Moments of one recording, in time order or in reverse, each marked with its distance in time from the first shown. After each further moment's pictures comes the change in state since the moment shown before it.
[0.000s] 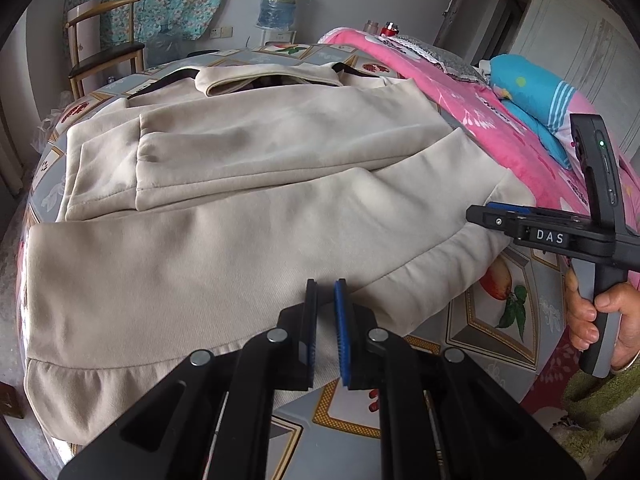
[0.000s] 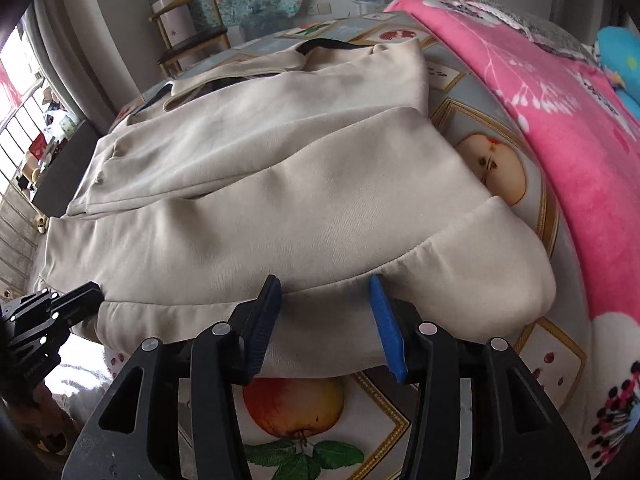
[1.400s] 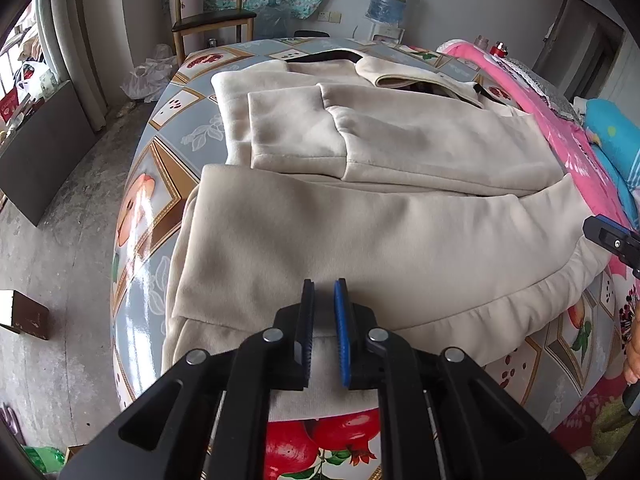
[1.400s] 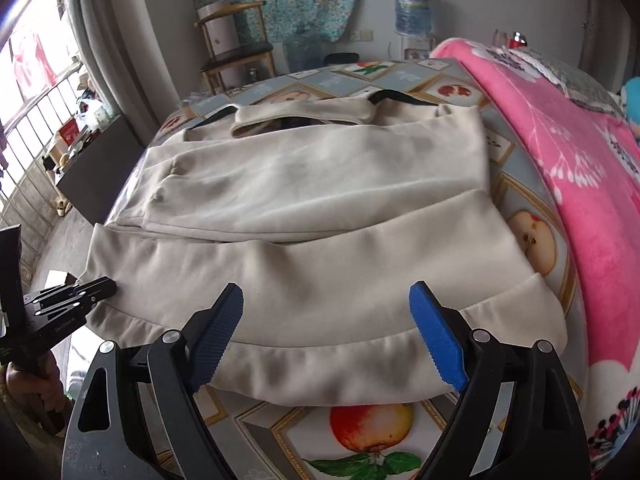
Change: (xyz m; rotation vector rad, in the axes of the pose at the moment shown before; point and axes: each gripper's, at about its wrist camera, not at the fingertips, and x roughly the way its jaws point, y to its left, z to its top) left arm -0.032 0.088 -0.012 -0.234 0.042 0.267; right arm -0.030 0.062 0.024 -0.147 -0.077 0.070
